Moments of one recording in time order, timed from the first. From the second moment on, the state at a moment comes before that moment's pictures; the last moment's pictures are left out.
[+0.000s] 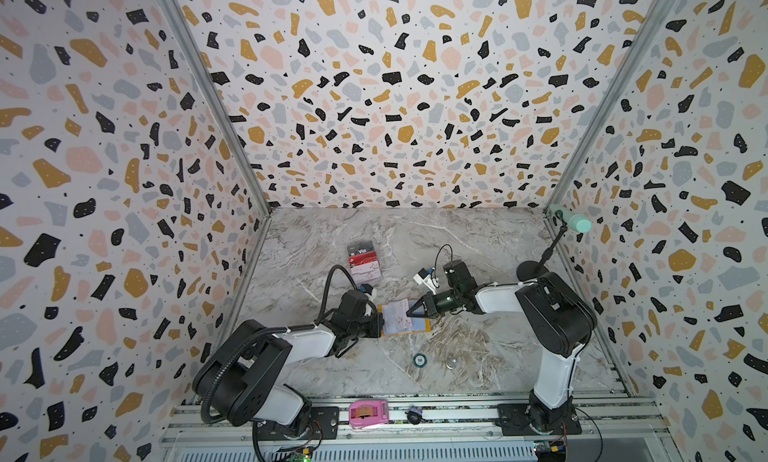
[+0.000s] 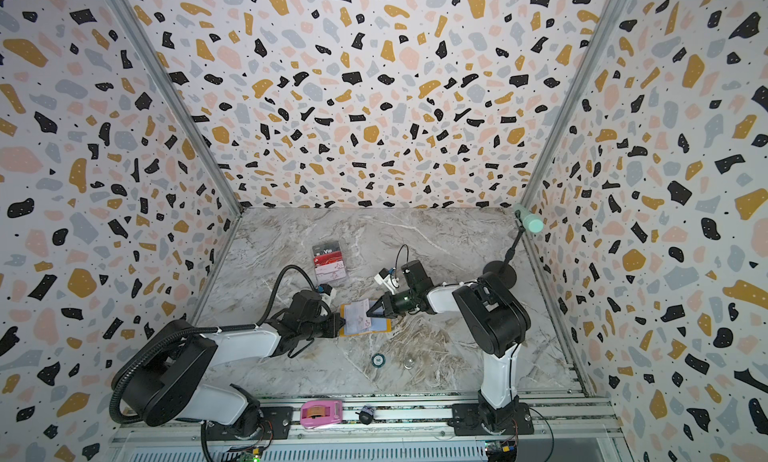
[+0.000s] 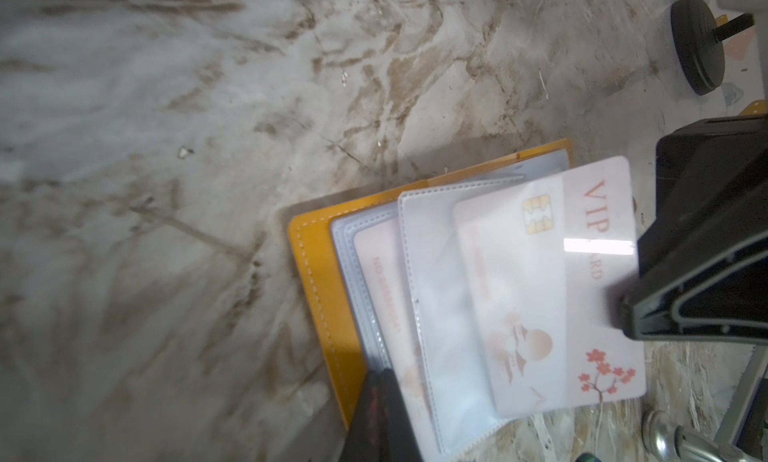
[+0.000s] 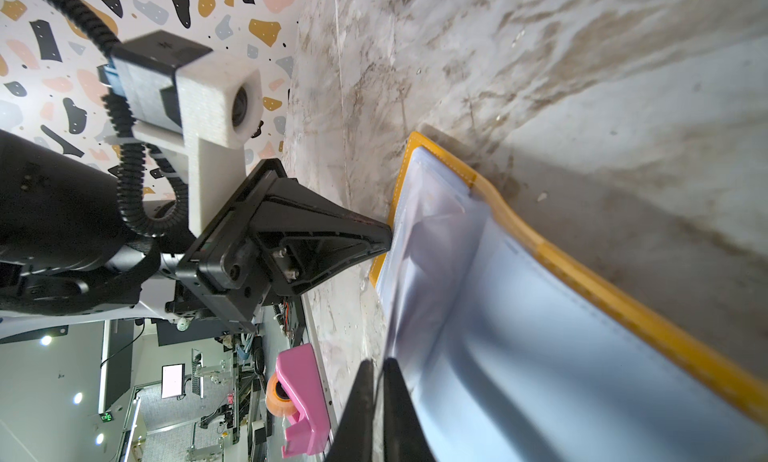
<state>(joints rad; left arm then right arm) -0.55 1.45 0.44 0.19 0.23 -0.50 0.56 1.89 0.89 0.17 -1.00 0.52</state>
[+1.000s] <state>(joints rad) -0.55 1.43 0.44 0.14 0.23 -0.50 0.48 1.72 0.88 -0.11 -0.84 0.36</state>
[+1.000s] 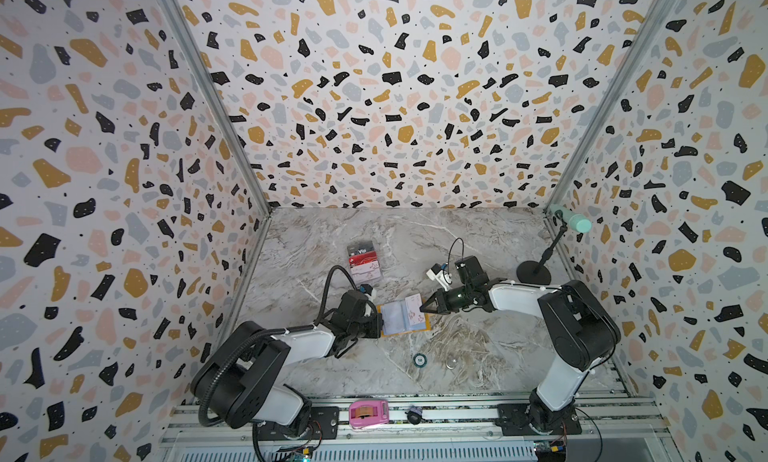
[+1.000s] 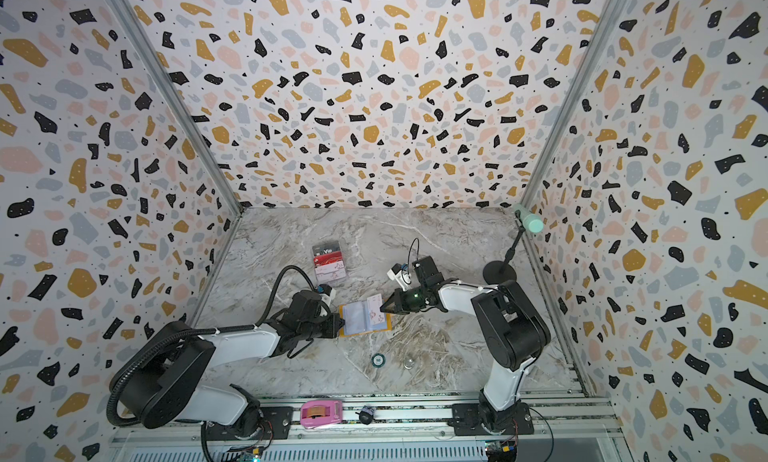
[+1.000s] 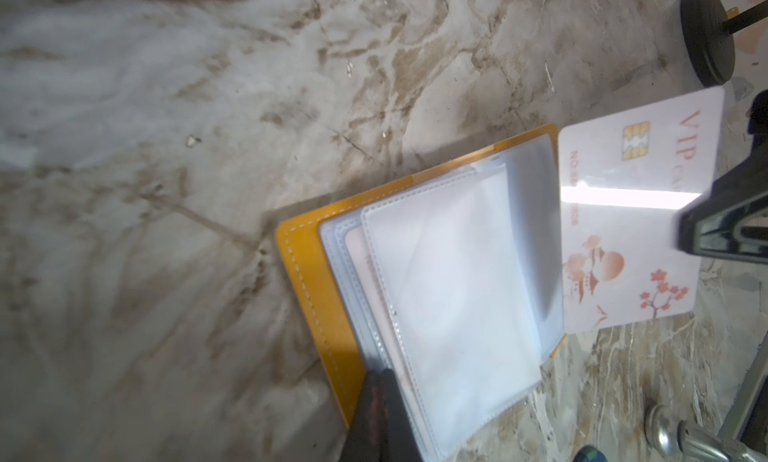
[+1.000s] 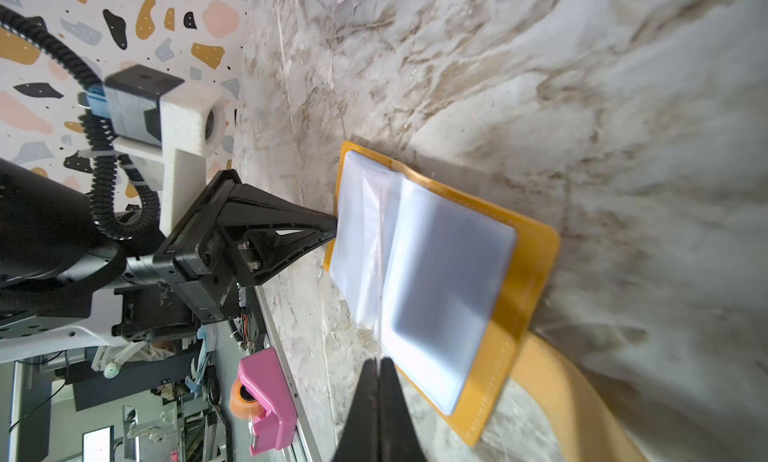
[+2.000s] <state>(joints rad) -0.52 1.03 0.53 0.07 0.49 -0.40 0.46 1.44 0.87 -0.22 -1.06 0.08</state>
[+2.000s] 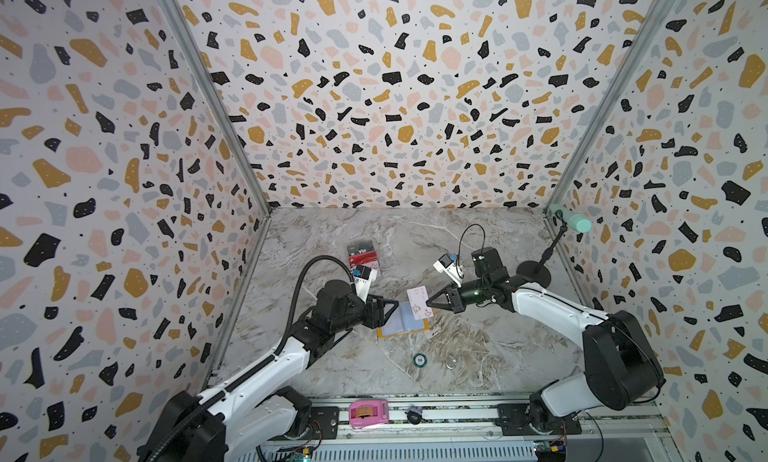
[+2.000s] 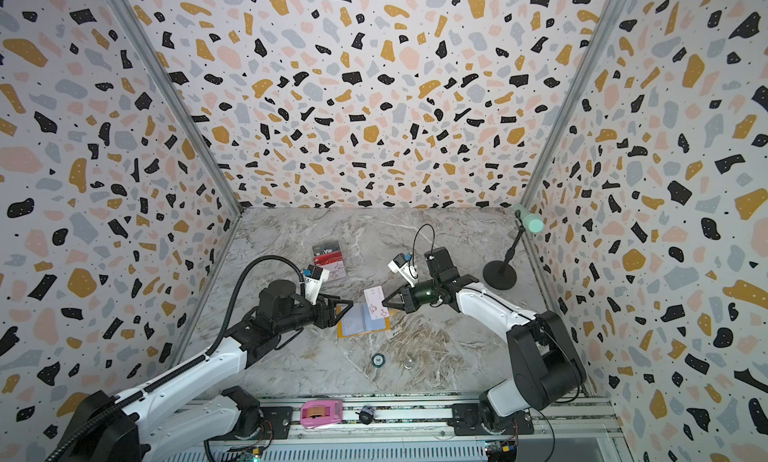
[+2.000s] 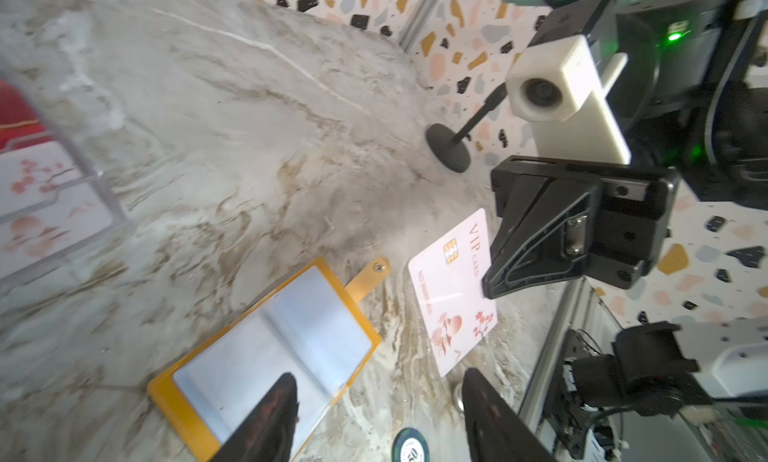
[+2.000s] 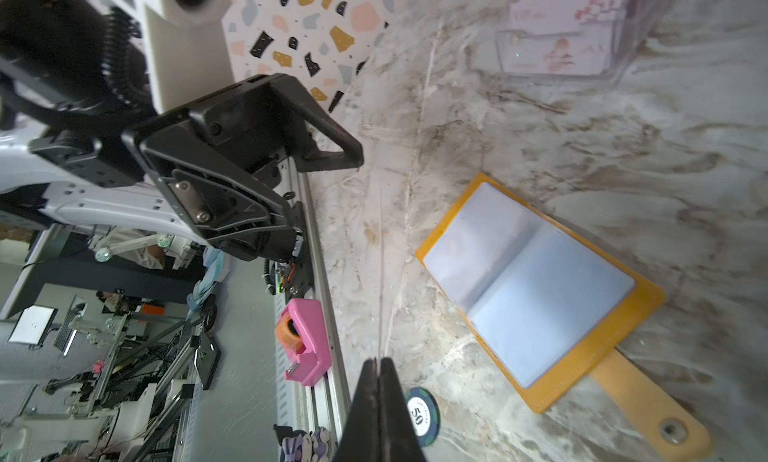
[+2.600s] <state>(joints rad) -0.52 1.07 0.58 0.09 0.85 -0.41 0.54 1.39 0.86 -0.22 -1.20 -0.03</state>
